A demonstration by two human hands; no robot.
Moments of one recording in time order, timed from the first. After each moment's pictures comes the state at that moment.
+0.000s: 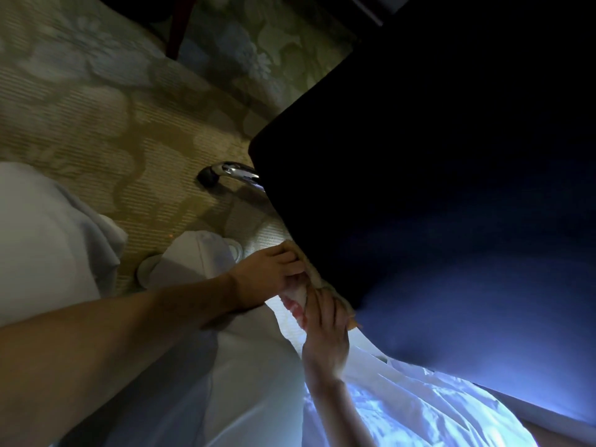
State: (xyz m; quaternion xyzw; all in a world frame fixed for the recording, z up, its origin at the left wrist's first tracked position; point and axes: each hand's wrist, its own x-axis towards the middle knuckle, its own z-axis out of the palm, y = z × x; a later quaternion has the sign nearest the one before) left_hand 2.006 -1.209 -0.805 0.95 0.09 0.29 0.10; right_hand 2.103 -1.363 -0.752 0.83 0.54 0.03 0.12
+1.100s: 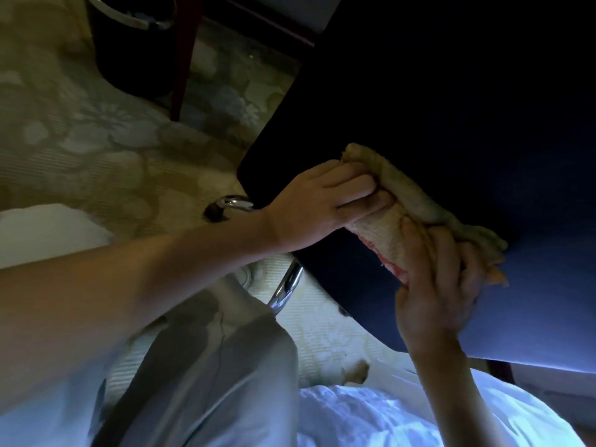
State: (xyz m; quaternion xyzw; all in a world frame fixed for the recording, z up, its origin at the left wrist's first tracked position) left_hand 2.016 -1.164 -0.616 0.82 0.07 0.56 0.00; right_hand 2.131 -1.338 -0.565 0.67 0.59 0.45 -0.06
